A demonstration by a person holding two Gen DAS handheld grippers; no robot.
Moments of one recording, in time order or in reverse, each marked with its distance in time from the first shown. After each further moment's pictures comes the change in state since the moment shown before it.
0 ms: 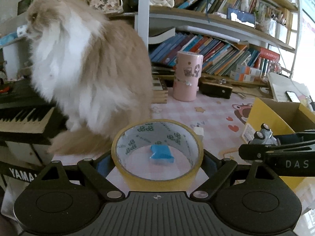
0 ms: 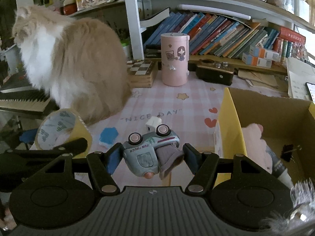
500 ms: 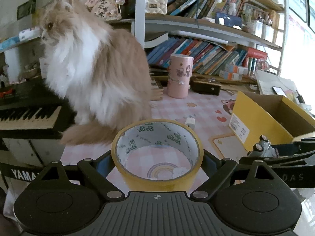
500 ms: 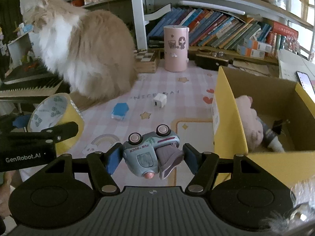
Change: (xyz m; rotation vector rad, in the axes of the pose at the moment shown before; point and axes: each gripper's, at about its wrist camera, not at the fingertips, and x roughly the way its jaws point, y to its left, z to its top) left arm -0.058 0.009 -0.022 0.036 -0.019 -0.043; right arm -0.048 0.025 -0.042 0.014 0.030 -0.023
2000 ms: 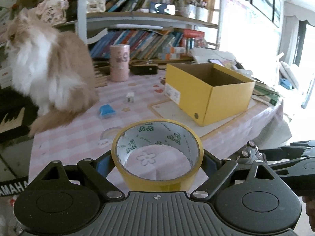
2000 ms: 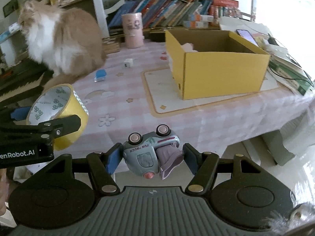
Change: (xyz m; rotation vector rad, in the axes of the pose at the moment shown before) left arm -0.082 -0.031 -0.054 0.192 0.052 -0.294; right arm -0.106 0.037 -0.117 0.223 0.028 -0.226
